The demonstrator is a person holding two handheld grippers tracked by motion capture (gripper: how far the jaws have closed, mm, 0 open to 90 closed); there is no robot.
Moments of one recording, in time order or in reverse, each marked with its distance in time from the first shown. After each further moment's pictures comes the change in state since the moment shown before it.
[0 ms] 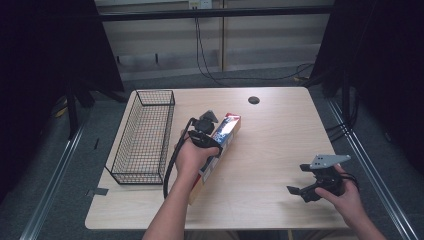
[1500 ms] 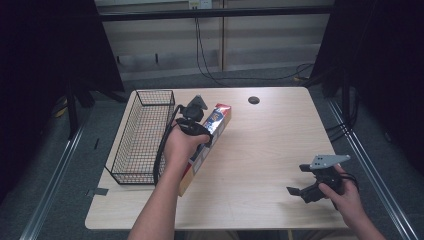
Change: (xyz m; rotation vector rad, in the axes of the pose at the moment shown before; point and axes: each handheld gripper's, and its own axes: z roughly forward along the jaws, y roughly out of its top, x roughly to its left) left arm 0.017 0.010 -0.044 -0.016 0.021 -0.061; right arm -0.001 -0.001 0.001 -0.009 0.018 -0.004
